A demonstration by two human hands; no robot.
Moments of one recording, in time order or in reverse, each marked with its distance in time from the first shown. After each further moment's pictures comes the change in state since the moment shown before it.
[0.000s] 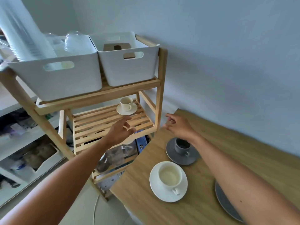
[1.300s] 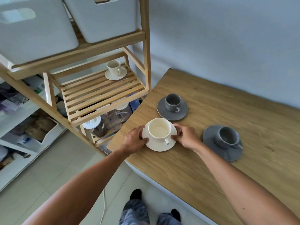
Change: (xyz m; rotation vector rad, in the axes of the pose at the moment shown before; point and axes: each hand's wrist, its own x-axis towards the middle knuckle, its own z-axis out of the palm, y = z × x) left_hand -0.130 -0.013 0.136 0.022 -0.314 -0.186; right_hand -0.144 0.125 0.064 -0.062 -0.069 0.267
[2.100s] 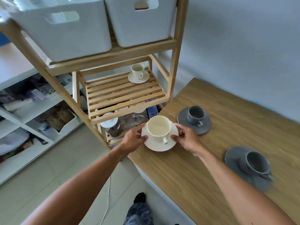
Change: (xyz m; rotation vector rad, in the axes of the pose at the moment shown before) left_hand 0.007 -0.040 -0.061 -0.331 0.104 -0.033; right_hand 0.046 -0.057 0.030 0.295 -0.124 -0.112
